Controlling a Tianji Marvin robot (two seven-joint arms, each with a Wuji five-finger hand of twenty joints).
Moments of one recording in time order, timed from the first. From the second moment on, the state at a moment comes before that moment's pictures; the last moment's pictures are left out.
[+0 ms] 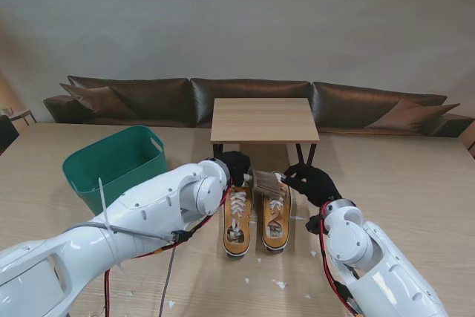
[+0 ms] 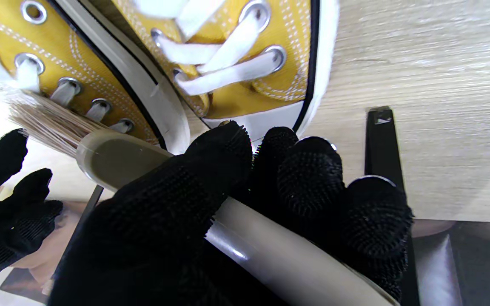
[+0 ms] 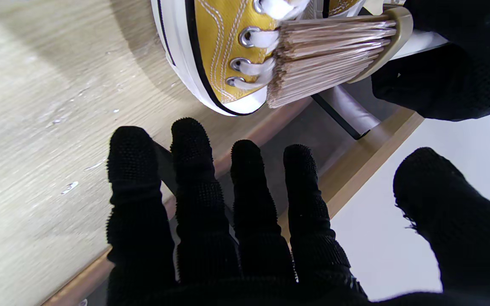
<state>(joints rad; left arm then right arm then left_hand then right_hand) 0.77 -1.29 -0.39 -1.06 0.48 0.31 -0.08 -1.41 -1.17 1.15 -1.39 -0.37 0.07 -0.15 1.02 -0.71 0.80 -0.17 0.79 0.27 1.05 0.81 1.28 0.25 0.32 0.94 1.23 0.21 1.05 0.77 0.88 0.29 1.49 0.60 0.24 -0.37 0.90 -0.11 0.58 0.04 0.52 0.60 0.76 0.14 0.43 0.52 0.86 0.25 0.37 0.47 0.63 0.36 0.92 0.65</state>
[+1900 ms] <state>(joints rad) 1.50 -1.07 -1.07 -1.69 1.11 0.55 -0.12 -1.46 -1.15 1.18 -1.46 -0.38 0.08 -0.08 1.02 -0.71 0.80 -0.17 0.79 0.27 1.05 0.81 1.28 0.24 0.32 0.94 1.23 0.21 1.05 0.76 0.88 0.29 1.49 0.60 0.24 -0.37 0.90 -0.11 0.58 0.04 0.52 0.60 0.76 0.14 0.43 0.52 0.86 0.25 0.37 0.47 0.63 0.36 0.92 0.65</state>
